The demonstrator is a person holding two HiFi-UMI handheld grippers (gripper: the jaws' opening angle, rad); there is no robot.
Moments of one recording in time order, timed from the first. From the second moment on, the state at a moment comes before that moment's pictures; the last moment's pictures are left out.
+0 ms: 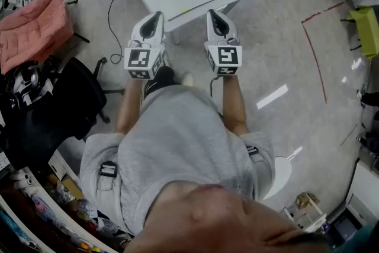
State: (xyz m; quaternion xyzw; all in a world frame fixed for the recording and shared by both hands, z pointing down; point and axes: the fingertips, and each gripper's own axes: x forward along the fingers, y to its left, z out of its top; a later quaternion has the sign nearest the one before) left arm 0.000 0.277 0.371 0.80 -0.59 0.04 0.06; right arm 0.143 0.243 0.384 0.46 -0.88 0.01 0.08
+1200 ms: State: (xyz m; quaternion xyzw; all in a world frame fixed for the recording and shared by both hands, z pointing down) left arm -0.149 0.115 0.376 0.80 -0.60 0.04 0.07; right arm -0.011 0.083 0.385 0.45 -0.89 0.02 0.09
